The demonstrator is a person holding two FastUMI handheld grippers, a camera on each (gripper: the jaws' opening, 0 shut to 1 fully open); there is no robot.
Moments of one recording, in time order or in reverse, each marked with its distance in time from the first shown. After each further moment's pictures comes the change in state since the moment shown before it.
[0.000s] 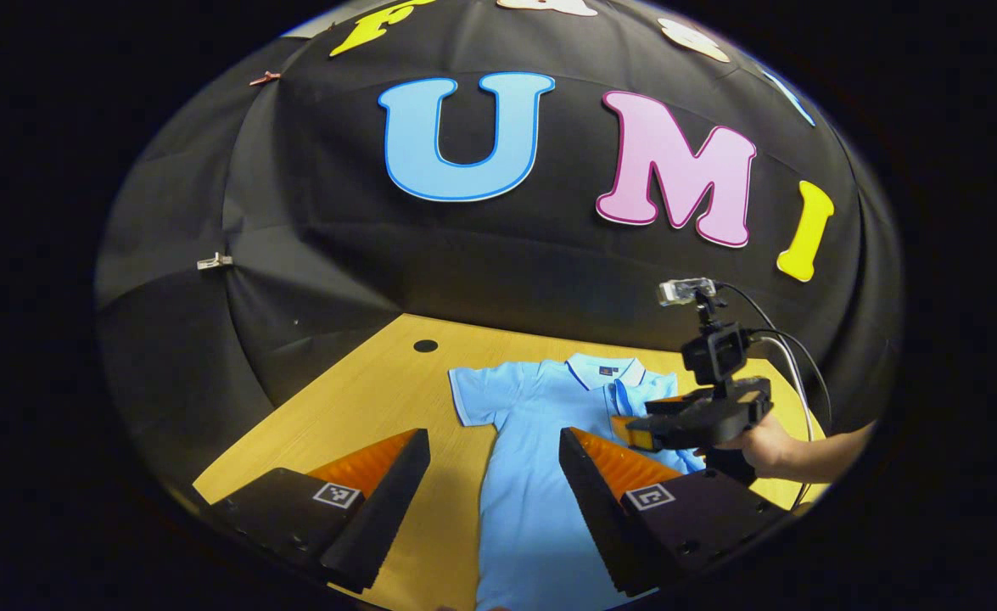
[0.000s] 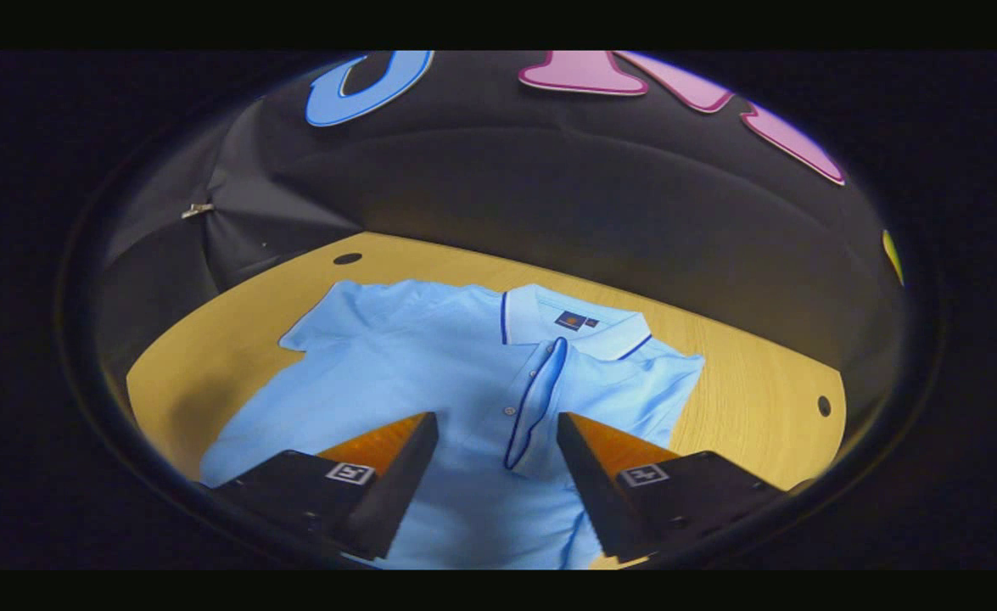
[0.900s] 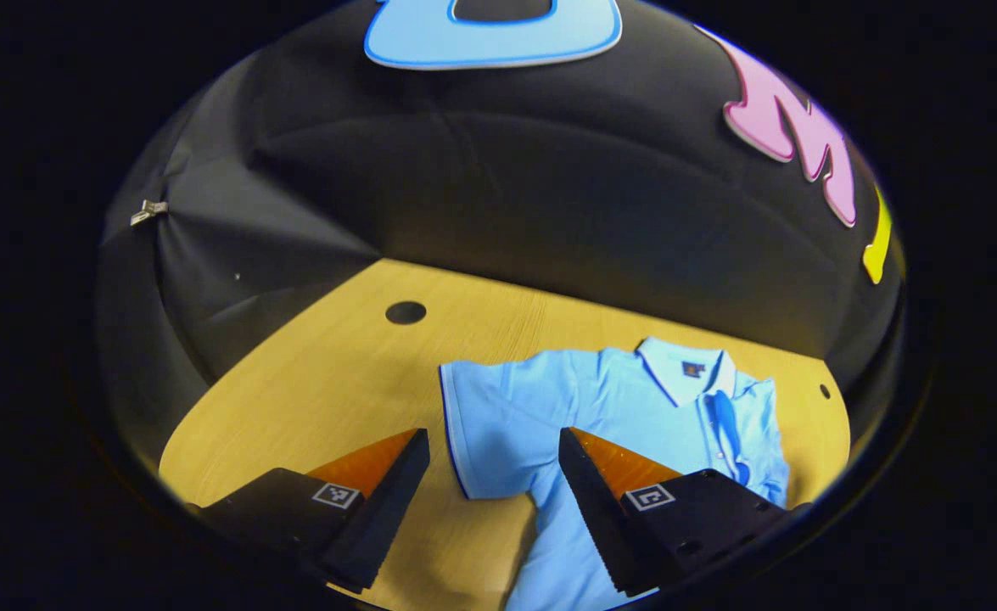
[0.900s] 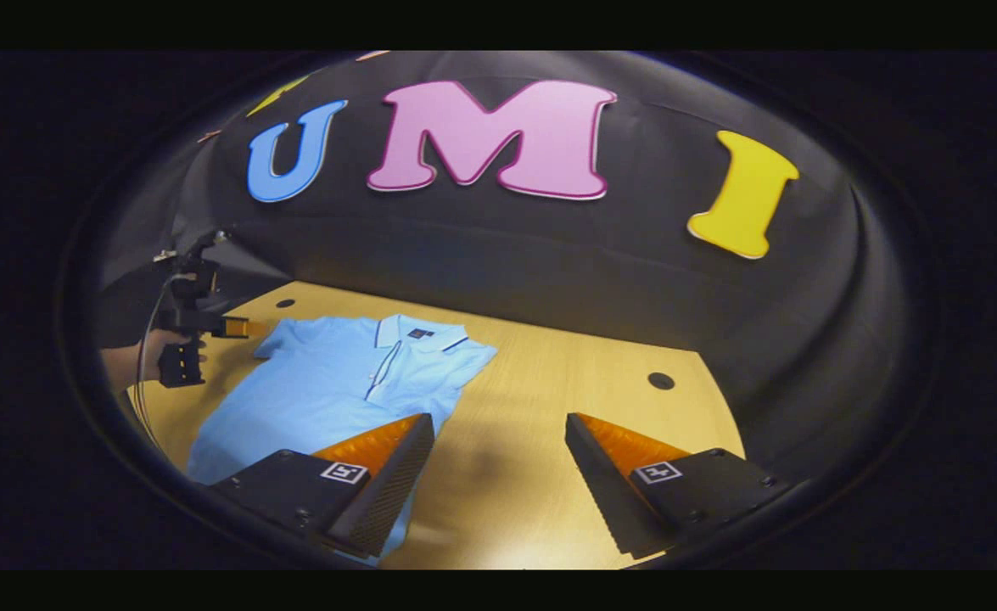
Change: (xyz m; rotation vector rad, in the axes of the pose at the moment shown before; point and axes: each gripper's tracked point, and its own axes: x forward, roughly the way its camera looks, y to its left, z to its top) left arm 0.248 0.043 -0.054 -0.034 0.235 0.043; right arm -0.215 -0.160 -0.013 0.086 -0.159 -0.284
